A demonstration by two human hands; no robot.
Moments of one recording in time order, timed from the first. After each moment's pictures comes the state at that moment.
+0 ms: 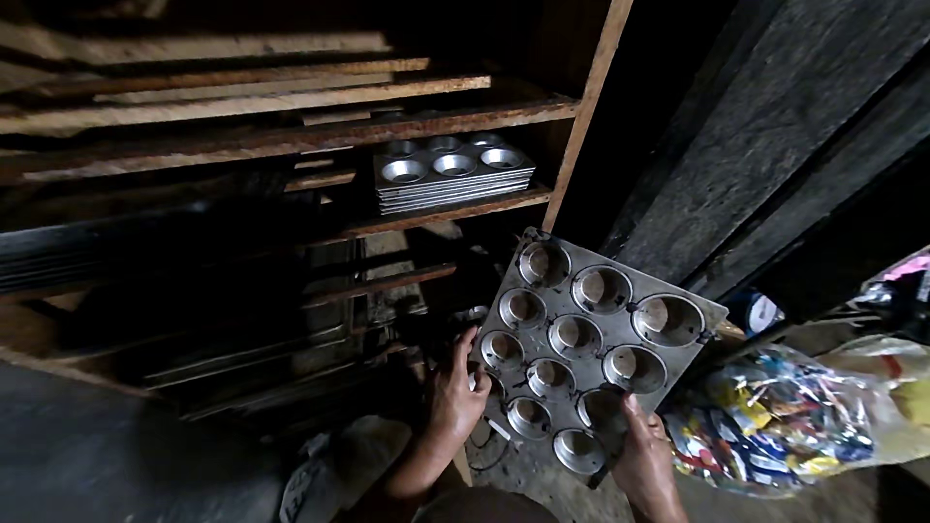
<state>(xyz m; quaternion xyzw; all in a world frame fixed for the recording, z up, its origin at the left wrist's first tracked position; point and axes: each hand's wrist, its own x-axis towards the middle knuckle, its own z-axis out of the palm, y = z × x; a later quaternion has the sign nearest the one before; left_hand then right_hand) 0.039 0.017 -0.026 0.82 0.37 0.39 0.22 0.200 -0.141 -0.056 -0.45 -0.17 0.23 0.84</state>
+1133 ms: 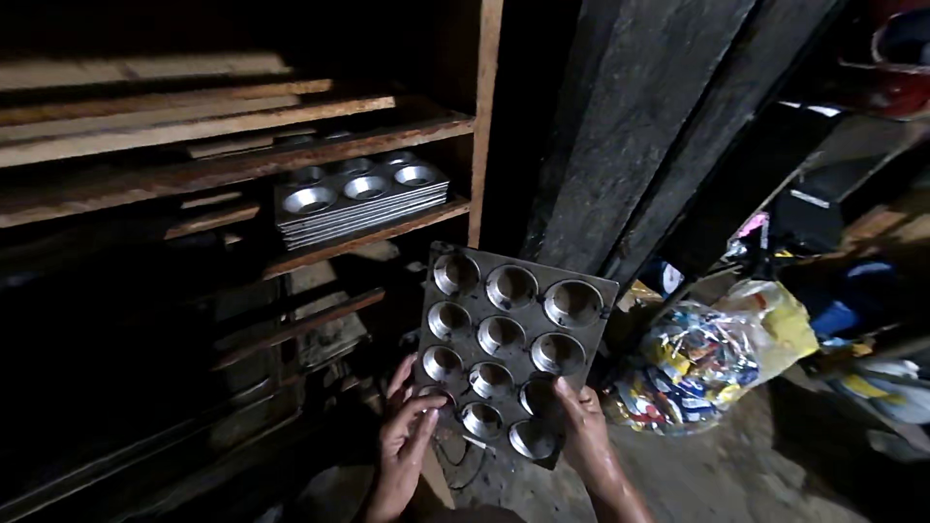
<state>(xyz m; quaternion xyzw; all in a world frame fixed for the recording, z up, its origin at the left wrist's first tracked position) 0.025 0.019 -0.067 0.74 0.15 0.48 0.45 0.204 -0.145 -0.044 -0.46 -0.22 0.23 0.83</state>
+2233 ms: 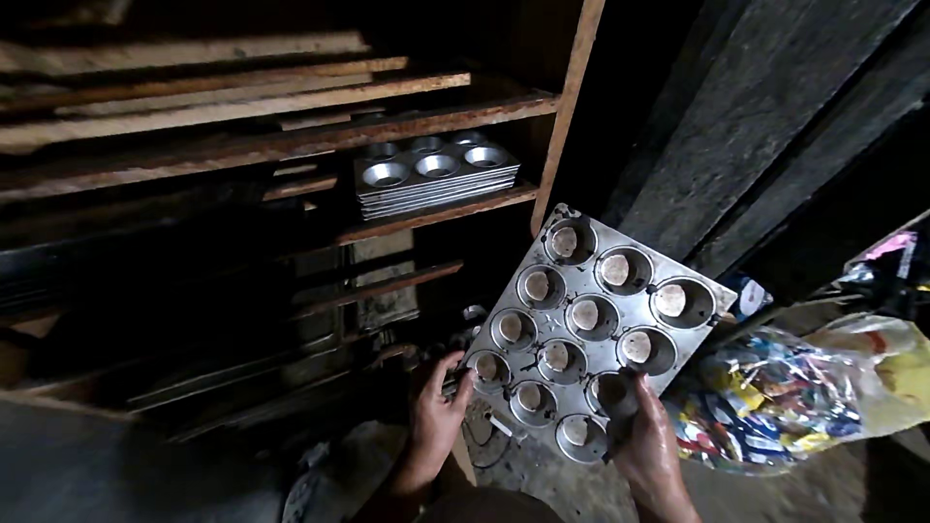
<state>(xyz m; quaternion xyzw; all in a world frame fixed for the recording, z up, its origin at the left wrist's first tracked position) 0.022 0.027 -0.057 0.78 0.33 0.48 0.25 0.211 -0.136 -0.045 -0.43 -0.10 0.24 0.86</state>
